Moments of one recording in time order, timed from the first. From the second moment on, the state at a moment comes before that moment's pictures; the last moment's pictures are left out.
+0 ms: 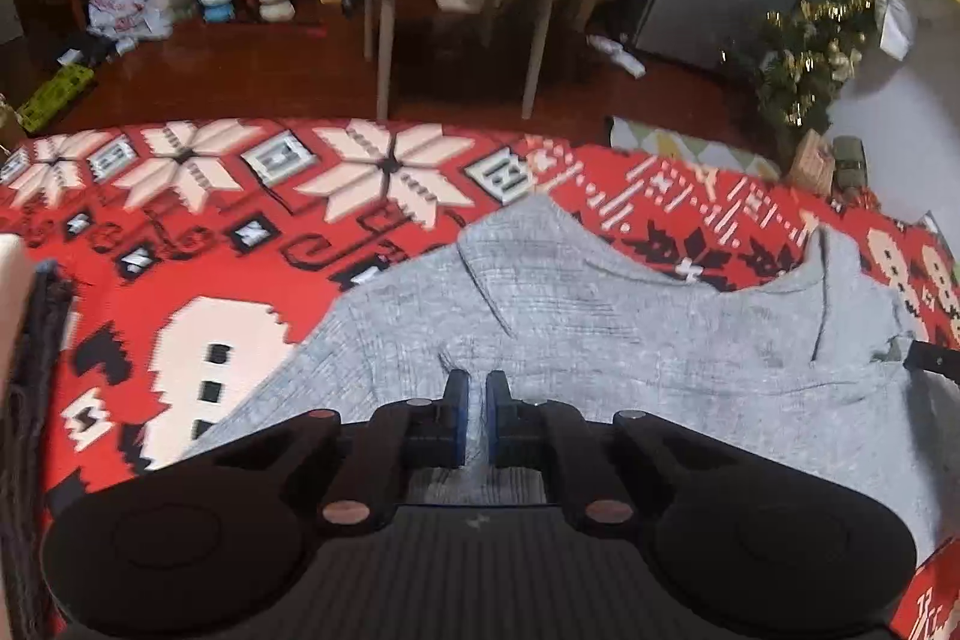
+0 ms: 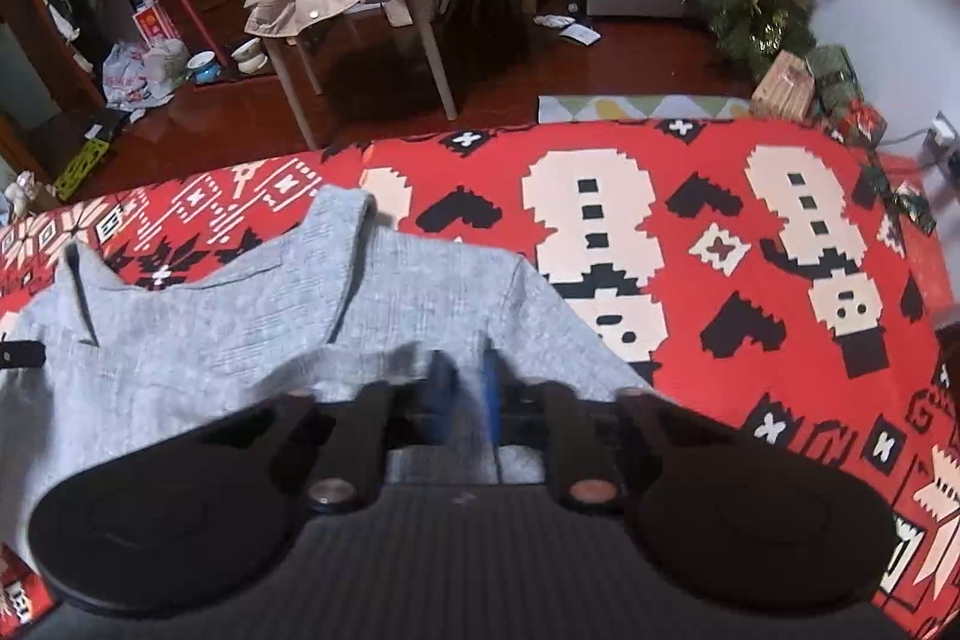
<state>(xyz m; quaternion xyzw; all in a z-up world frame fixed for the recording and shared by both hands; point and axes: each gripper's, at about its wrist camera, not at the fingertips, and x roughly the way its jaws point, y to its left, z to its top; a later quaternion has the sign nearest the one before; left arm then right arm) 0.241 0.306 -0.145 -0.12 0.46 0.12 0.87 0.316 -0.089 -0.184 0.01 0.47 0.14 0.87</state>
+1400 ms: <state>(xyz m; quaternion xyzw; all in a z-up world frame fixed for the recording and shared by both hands) 0.099 0.336 -0.131 -0.18 0.46 0.10 0.86 0.202 -0.163 -0.168 0.03 0.47 0.17 0.87</state>
